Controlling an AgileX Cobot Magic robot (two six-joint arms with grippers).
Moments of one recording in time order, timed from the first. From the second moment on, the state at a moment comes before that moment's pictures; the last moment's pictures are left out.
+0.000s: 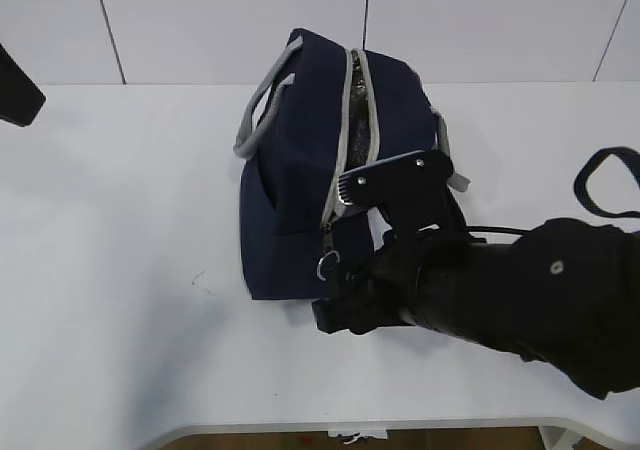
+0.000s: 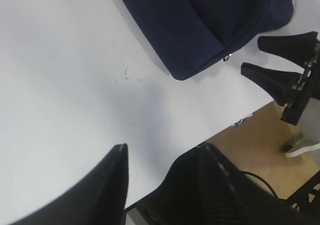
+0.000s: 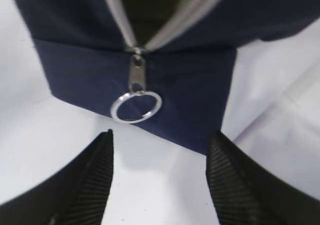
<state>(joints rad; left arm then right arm) -0.19 1.33 -1.32 -0.42 1.24 0.23 0.77 1.66 -0.73 1.17 -0.25 -0.90</state>
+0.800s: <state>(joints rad) -0.19 1.33 -1.32 -0.42 1.24 0.23 0.77 1.70 -0.73 1.20 -0.29 -0.88</state>
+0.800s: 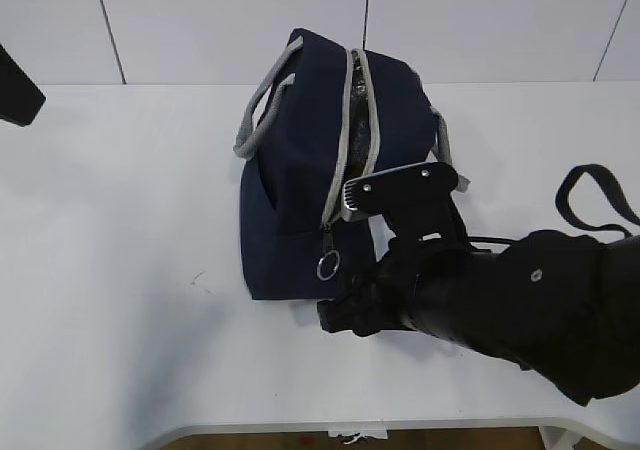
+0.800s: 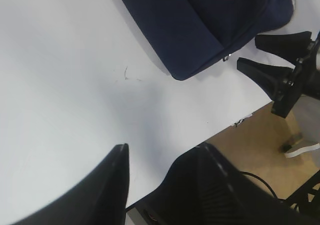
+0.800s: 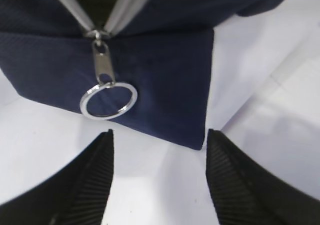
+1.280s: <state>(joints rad) -0.19 1.33 -1.32 -0.44 1.24 0.23 0.77 1.70 -0.73 1.03 -0.24 -0.88</state>
